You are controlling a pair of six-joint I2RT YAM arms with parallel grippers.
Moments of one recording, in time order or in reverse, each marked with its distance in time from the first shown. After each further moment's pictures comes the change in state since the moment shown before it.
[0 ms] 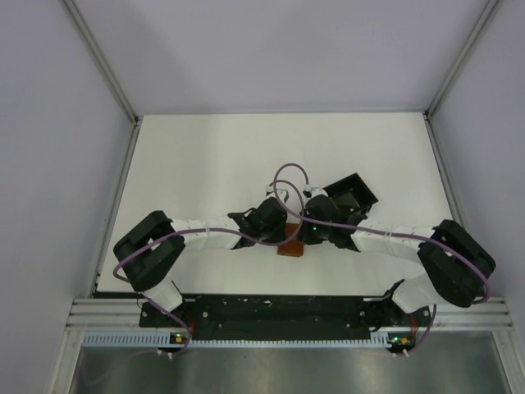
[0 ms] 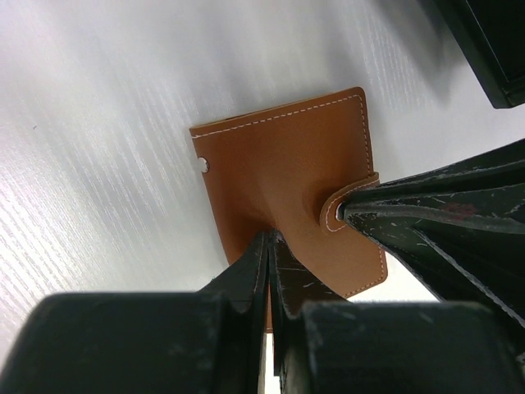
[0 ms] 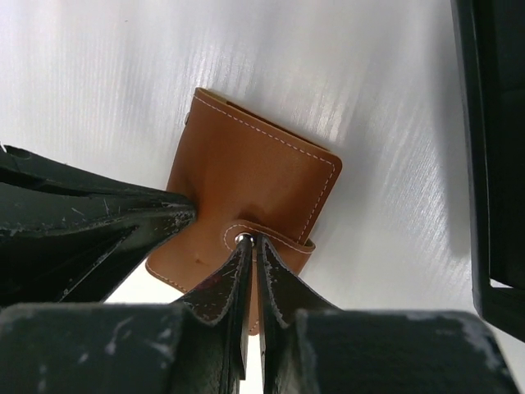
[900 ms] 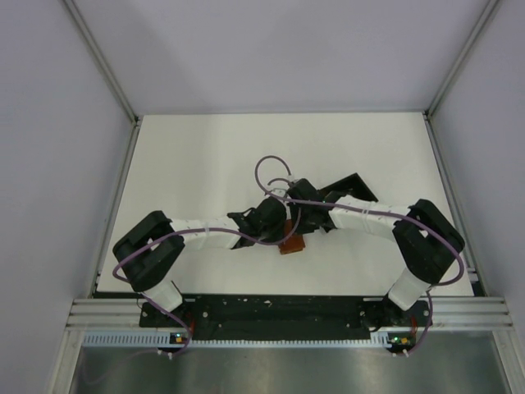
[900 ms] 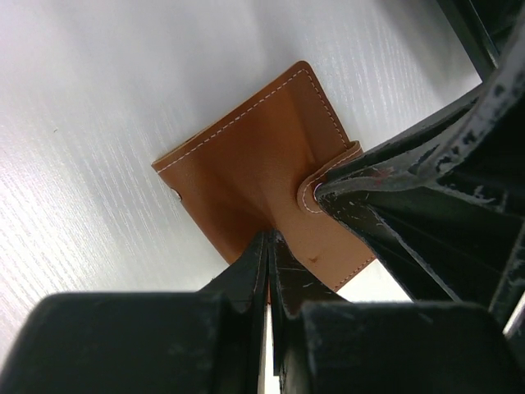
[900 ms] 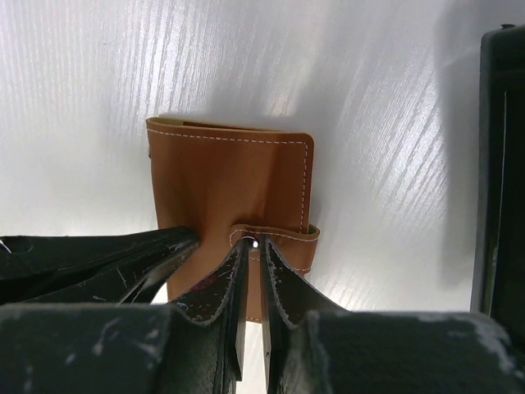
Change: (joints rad) left arm 0.003 -0.003 -0.001 0.000 -0.021 0.007; right arm 0.000 0.227 0.327 -0.320 0.010 -0.056
